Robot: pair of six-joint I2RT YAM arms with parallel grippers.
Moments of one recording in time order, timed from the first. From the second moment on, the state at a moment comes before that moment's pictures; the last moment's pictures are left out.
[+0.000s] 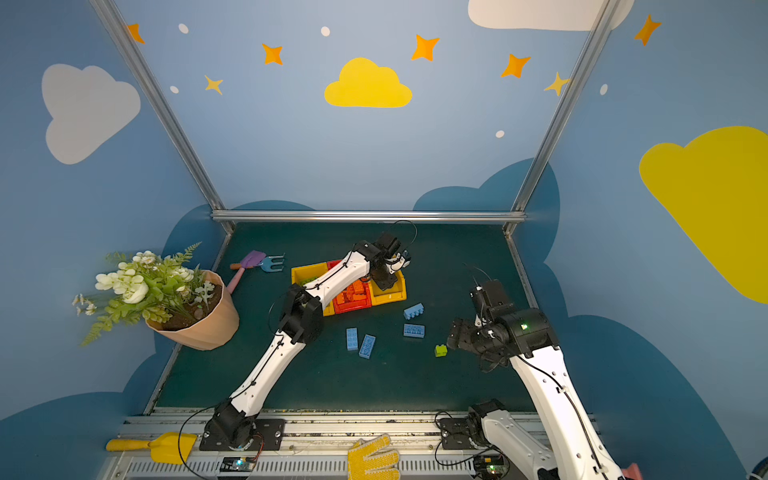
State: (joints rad) left arm -0.65 2.70 2.58 -1.07 0.00 0.29; right arm 0.33 0.92 1.16 -1.48 0.00 0.59
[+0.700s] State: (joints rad) left arm -0.59 2.38 2.44 -1.06 -0.10 0.15; right arm 0.33 0.94 1.13 -1.38 -0.09 0.58
